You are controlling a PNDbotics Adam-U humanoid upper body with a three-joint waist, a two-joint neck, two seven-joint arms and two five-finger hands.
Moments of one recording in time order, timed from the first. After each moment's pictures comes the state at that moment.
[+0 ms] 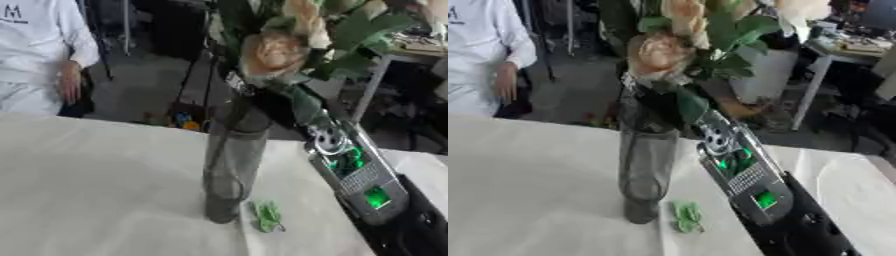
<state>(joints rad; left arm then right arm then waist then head) -0.69 0.33 0.10 -1.99 -0.04 -0.25 0.61 -0.91 -0.41 0.28 -1.74 0.29 0.62 0.15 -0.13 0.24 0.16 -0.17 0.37</state>
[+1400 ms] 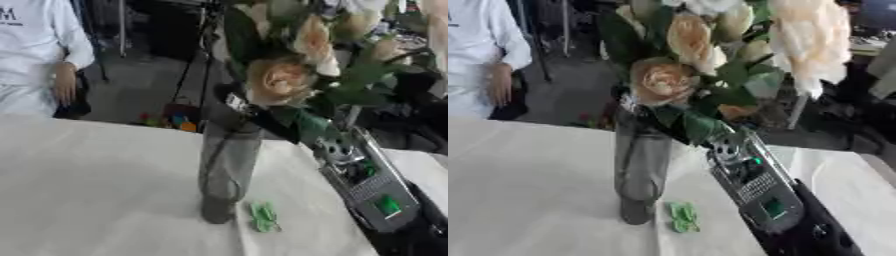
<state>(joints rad) -0.69 0.33 0.10 -1.99 -0.04 -0.24 0.61 -0.87 -0.44 0.27 -1.78 0.33 0.58 0.33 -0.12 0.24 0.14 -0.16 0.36</state>
